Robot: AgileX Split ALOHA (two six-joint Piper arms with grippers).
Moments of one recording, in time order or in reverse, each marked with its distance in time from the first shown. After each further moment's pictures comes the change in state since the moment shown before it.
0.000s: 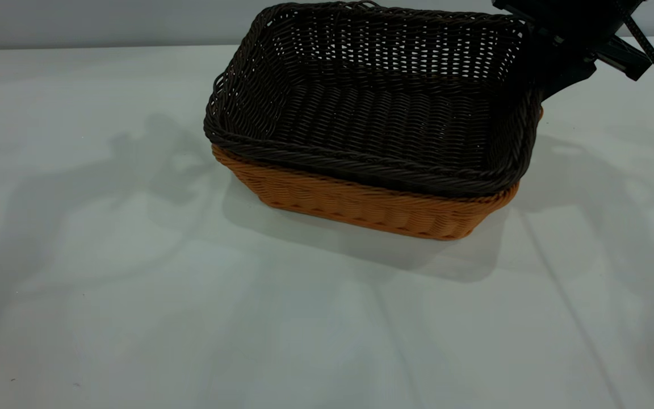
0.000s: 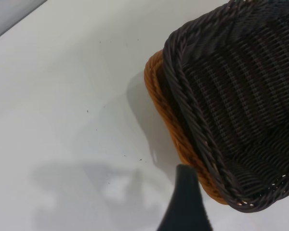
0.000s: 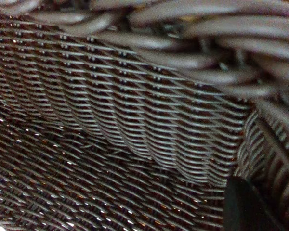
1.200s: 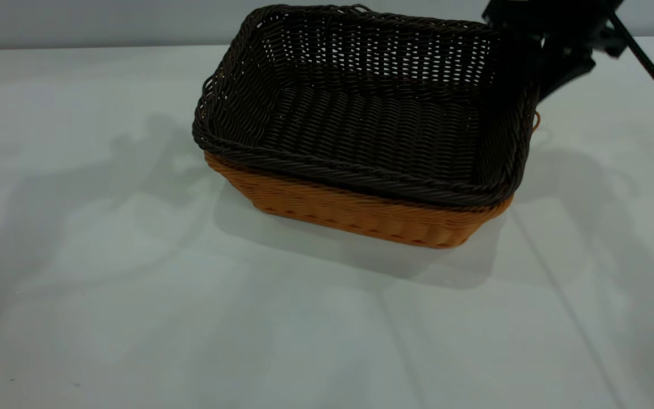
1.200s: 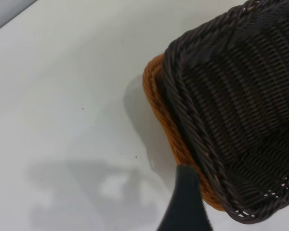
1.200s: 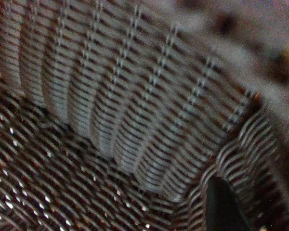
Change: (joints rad) left arm 0.000 0.000 0.000 -0.001 0.016 -0.004; right arm 0.038 0.028 -0.079 -0.106 -0.005 -0.263
